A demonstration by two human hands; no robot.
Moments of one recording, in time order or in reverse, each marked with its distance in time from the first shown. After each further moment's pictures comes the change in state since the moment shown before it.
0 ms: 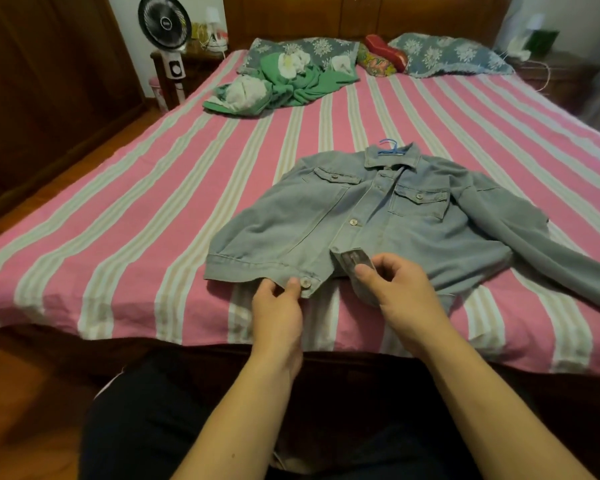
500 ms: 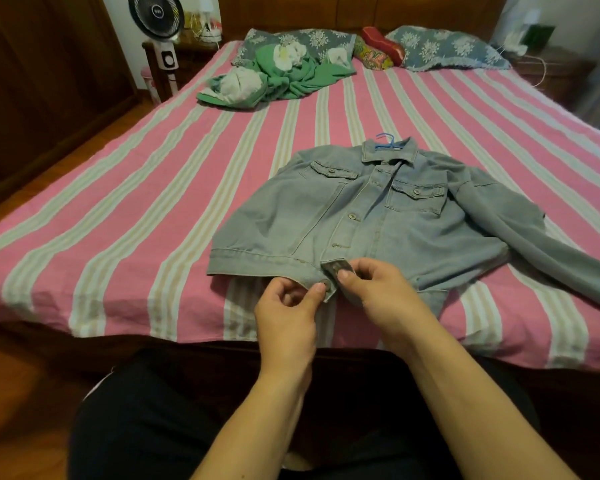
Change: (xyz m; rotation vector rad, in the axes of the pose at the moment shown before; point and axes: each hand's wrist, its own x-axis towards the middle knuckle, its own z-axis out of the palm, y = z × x) left_hand -0.016 -0.011 0.002 0.048 -0.056 0.193; right_hand -0.006 -0.006 0.020 0.095 -0.146 0.175
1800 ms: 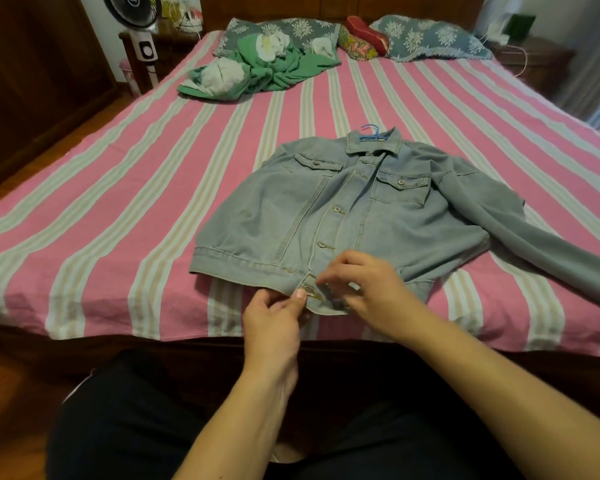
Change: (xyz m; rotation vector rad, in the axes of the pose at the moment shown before) left_hand -0.013 0.000 0.003 -0.146 -0.014 -0.245; right_hand 0.007 0.015 -0.036 -0.689 -0.172 -0.755
